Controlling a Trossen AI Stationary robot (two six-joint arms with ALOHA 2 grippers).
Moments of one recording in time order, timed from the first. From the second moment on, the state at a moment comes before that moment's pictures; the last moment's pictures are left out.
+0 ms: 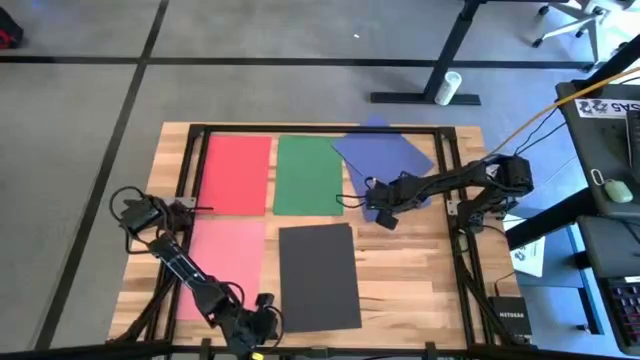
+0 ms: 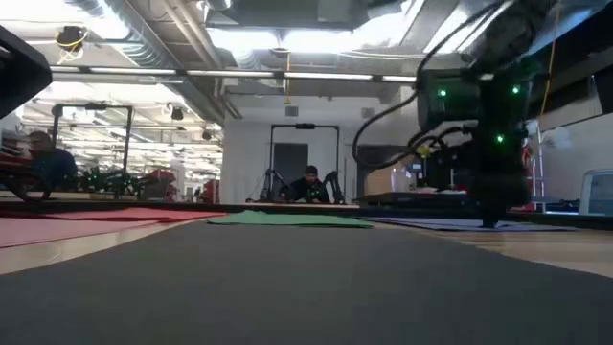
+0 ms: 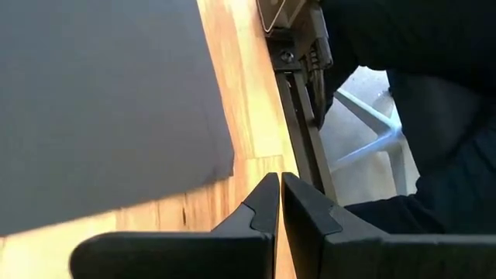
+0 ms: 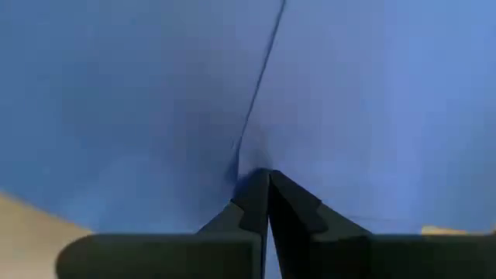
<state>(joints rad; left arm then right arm) -0.86 1.90 1.07 0.01 -0.30 -0.65 -0.10 1.59 0.71 -0.70 0.34 0.42</state>
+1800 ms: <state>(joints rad) -0.01 2.06 1.34 -0.07 -0.20 -0.18 -0.03 1.29 0.60 -0.65 0.32 0.65</state>
